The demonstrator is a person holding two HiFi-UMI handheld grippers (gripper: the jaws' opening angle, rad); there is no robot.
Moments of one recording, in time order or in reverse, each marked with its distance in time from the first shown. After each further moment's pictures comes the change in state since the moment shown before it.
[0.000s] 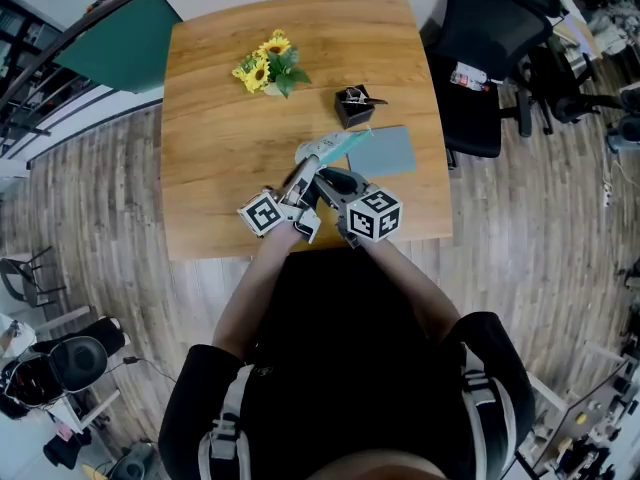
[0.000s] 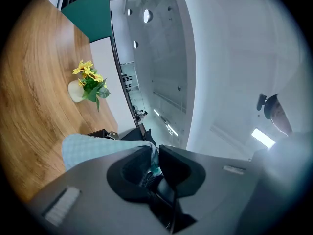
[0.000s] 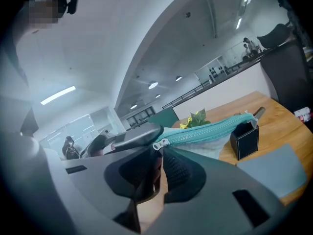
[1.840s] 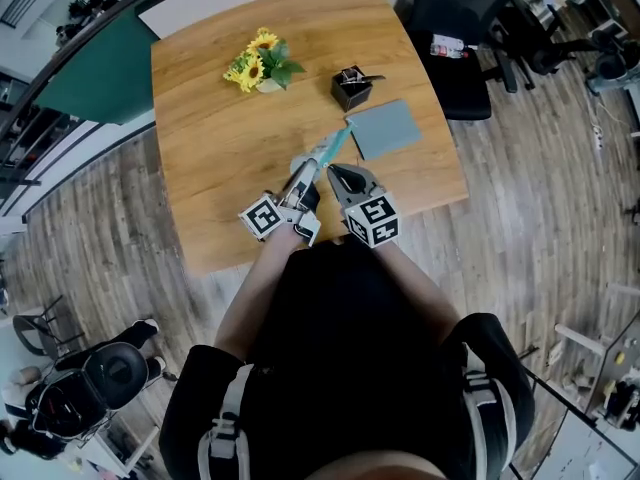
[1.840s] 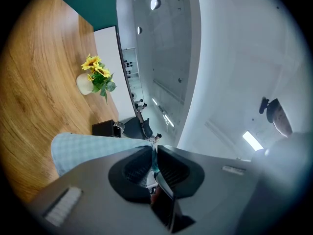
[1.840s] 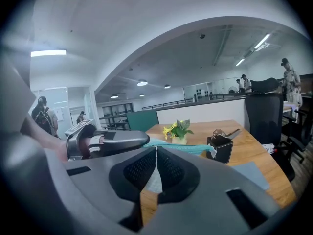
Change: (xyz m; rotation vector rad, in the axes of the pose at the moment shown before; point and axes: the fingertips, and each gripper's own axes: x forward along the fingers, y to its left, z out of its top) left arm -0.062 0.012 0.006 -0.073 0.158 -0.049; right arm 0.001 0.031 -0.023 -0.252 -0.036 -0.362
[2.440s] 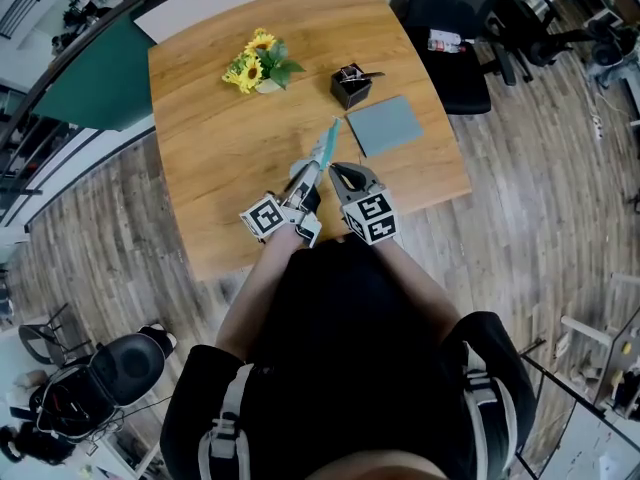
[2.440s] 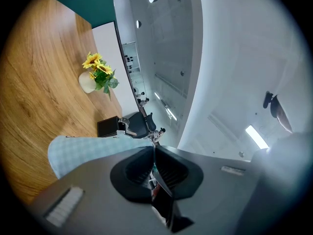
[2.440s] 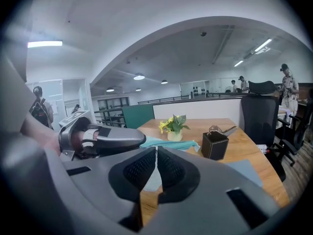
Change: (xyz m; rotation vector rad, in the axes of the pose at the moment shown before) left arm -0.005 0.014 -0.007 0.025 0.079 0.041; right arm 0.009 -0.004 -0.017 -0.028 0.061 -0.067
